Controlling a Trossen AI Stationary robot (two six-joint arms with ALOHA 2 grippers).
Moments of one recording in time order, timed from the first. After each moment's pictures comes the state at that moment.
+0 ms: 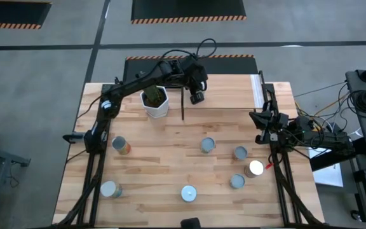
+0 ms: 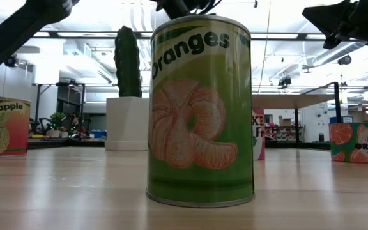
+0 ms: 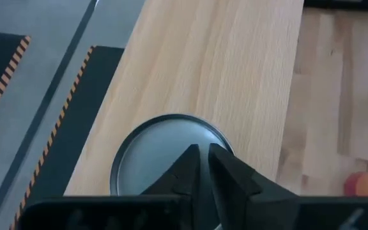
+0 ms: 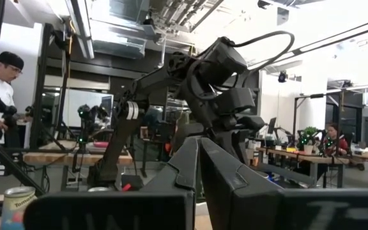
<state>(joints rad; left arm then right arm) 0.38 2.16 2.34 -1.02 -0.07 0.19 -0.11 0.08 0.08 0.42 0.13 -0.18</state>
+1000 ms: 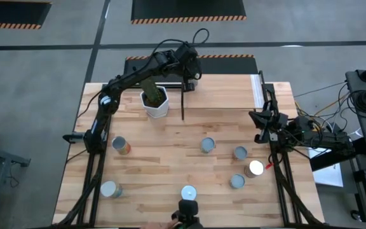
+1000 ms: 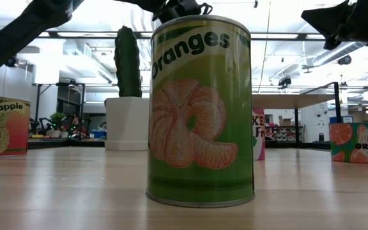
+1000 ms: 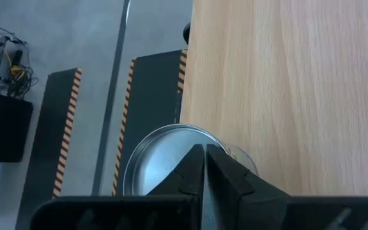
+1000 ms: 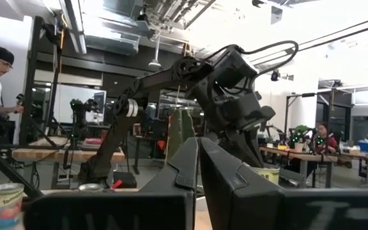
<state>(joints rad) 0.49 2.17 2.34 -0.98 -0.12 0.56 -0.11 0.08 0.08 0.41 0.16 -0.20</state>
